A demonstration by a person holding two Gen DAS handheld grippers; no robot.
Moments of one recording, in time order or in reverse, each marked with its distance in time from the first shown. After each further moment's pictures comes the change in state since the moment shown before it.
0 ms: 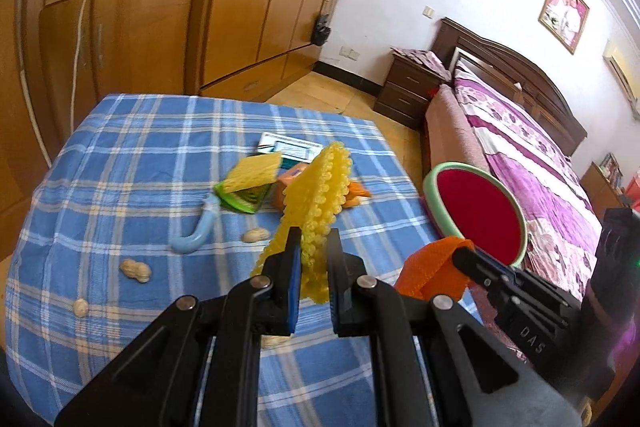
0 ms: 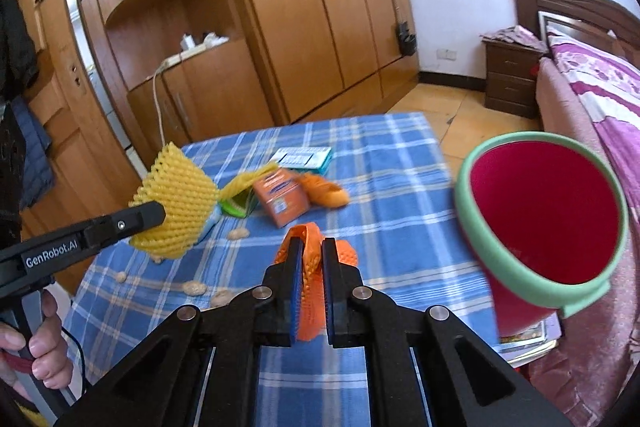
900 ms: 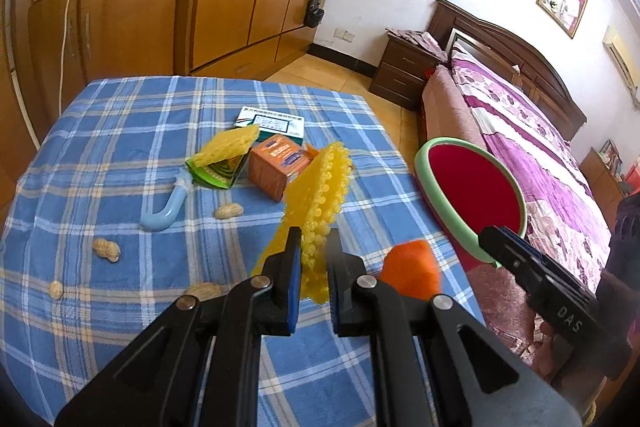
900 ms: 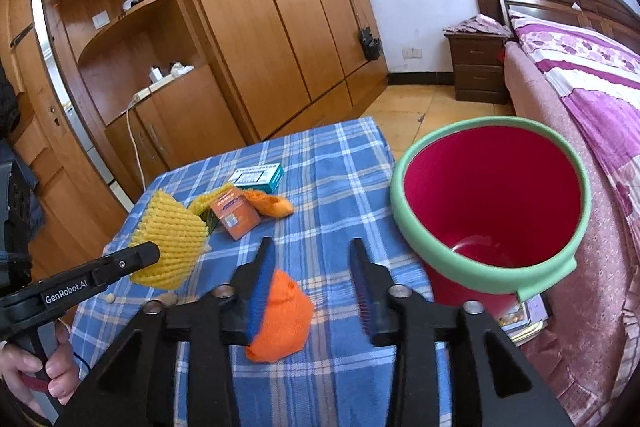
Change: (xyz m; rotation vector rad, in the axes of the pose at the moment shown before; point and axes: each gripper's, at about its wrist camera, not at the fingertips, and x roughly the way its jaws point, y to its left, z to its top) left arm 0.017 -0.016 -0.016 0.006 0.062 0.004; right arm -0.024 -0.045 -0.005 0.115 -0.030 -0.040
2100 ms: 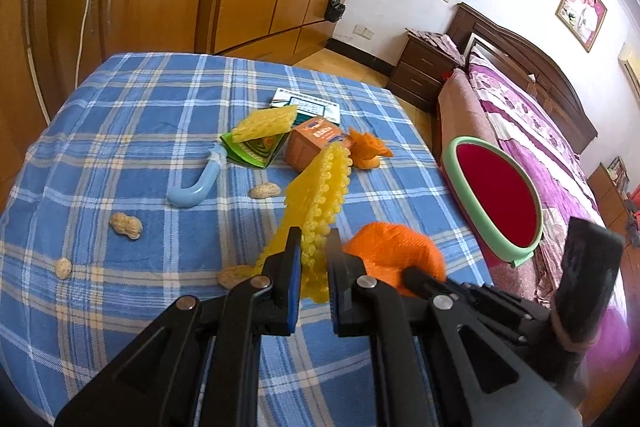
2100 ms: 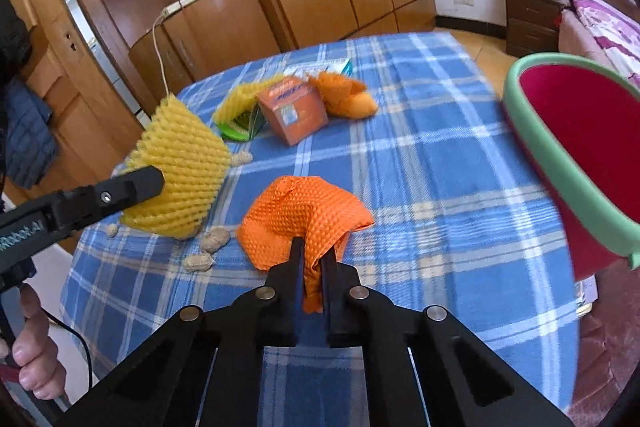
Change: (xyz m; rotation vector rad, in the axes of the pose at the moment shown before) left arm 0.005 0.029 -0.012 -0.060 0.015 0.023; right arm 0.078 0.047 -0.043 -0.092 0.232 0.102
